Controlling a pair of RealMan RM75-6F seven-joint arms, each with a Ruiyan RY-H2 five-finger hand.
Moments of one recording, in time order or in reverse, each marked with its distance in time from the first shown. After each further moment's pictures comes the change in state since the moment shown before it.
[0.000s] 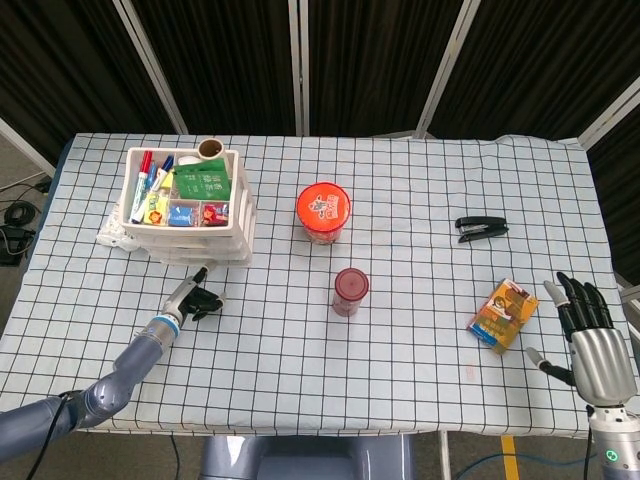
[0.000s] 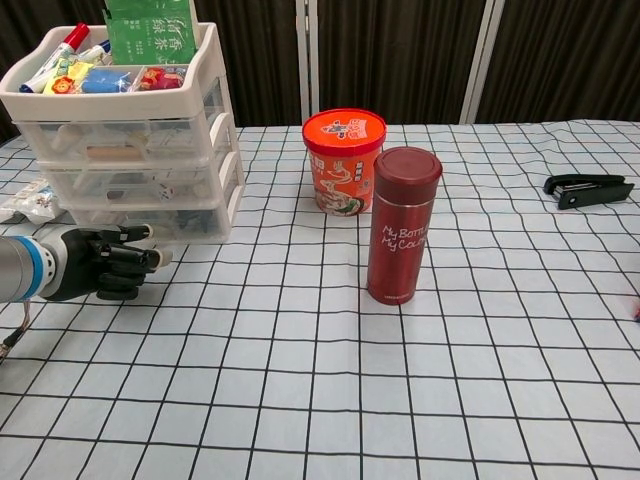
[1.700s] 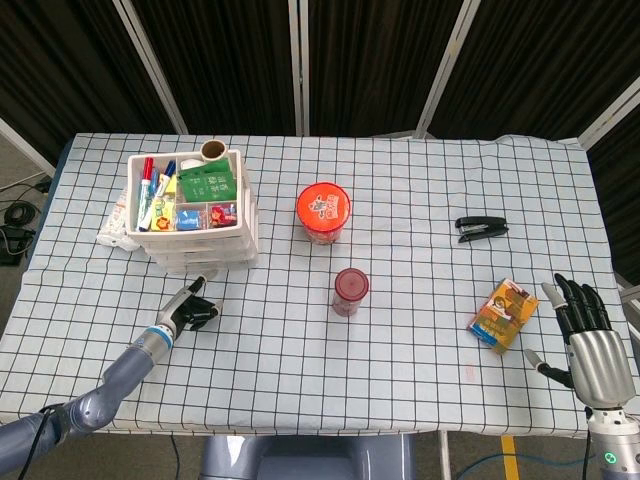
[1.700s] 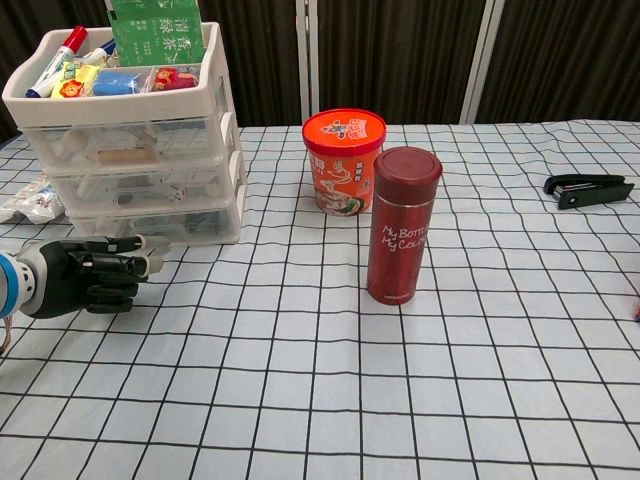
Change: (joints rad) left arm 0.110 0.013 -0.046 -0.018 0.214 -0.087 -0.213; right arm -0.005 0.002 -0.004 -0.010 -0.008 0.008 -0.008
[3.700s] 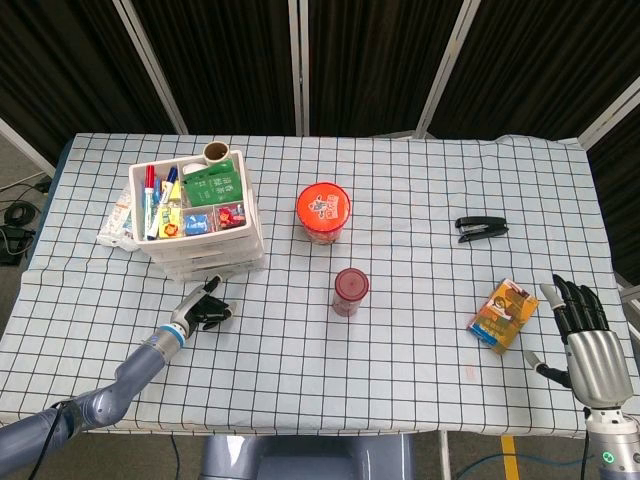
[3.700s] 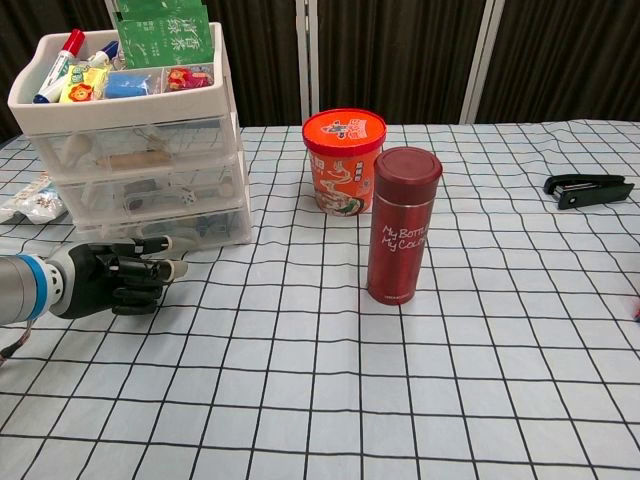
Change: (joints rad) left arm -0.013 -0.056 -0.012 0.047 0.127 -0.028 -0.048; right arm 0.000 -0.001 -0.003 -0.010 0.011 -0.015 -0.017
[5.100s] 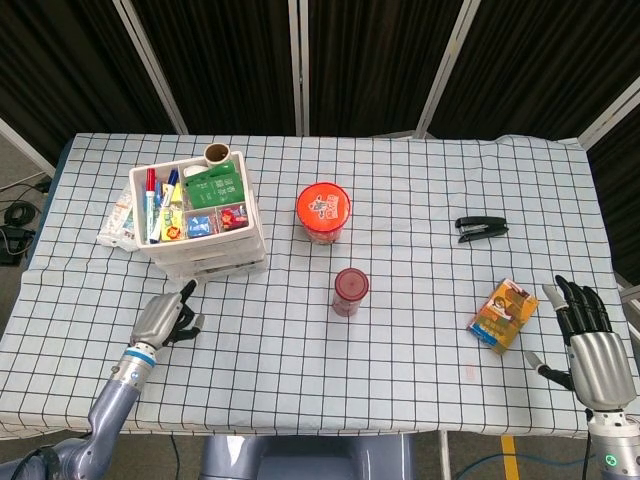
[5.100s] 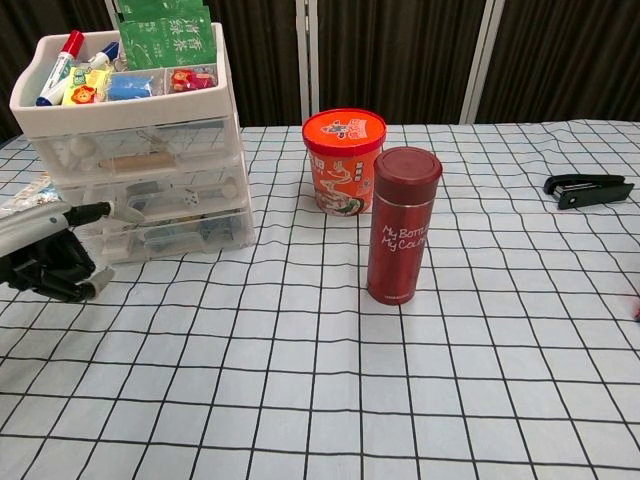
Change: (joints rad) left arm 0.150 0.045 0.195 -0.160 0.259 0.611 0.823; right arm -0.008 0.009 -0.001 -0.014 -0.009 0.014 0.005
